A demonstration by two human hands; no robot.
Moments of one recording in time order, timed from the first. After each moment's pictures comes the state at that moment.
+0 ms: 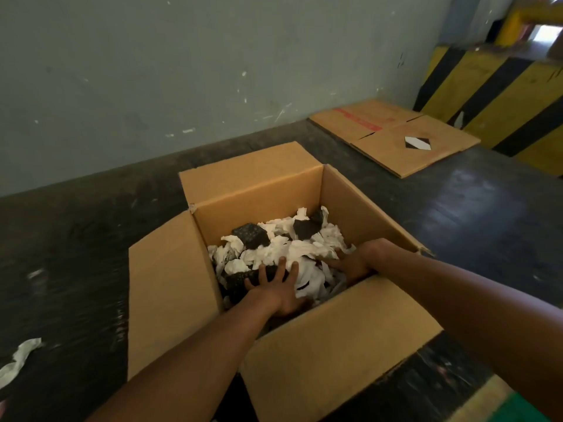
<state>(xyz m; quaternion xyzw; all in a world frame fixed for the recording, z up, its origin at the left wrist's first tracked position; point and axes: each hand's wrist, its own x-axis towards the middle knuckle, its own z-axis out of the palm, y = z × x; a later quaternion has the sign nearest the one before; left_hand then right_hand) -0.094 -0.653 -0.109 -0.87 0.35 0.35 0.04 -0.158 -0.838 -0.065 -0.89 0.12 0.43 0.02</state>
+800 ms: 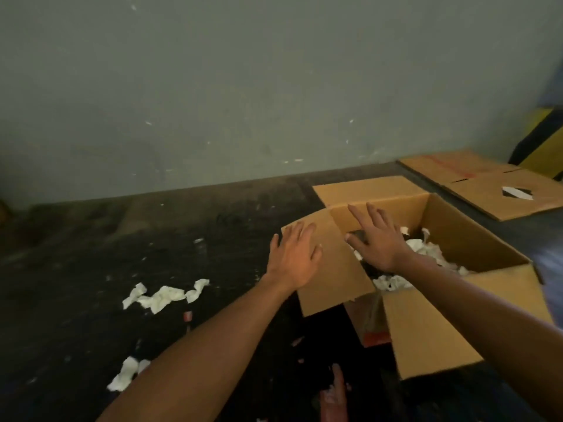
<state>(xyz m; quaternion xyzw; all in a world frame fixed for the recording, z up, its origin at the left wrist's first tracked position) -0.096 -0.406 0.004 -0.94 0.31 -0.02 -0.18 -0.152 -0.606 0.013 -0.98 0.11 -0.07 0.15</state>
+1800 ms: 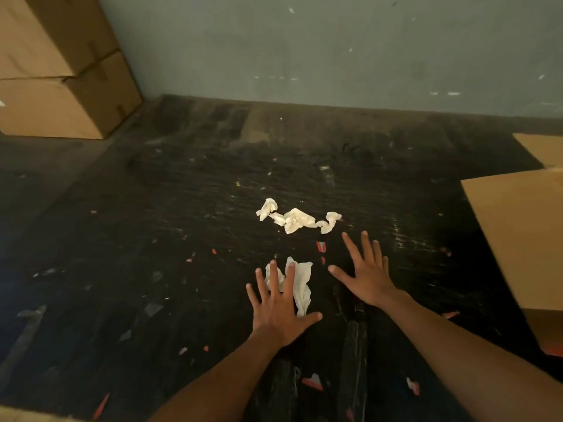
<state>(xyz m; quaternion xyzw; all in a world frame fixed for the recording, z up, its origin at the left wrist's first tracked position) -0.123 -0.058 -0.200 -0.98 0.03 0.15 -0.14 -0.062 -0.272 -0.181 -0.97 0.02 0.14 0.17</state>
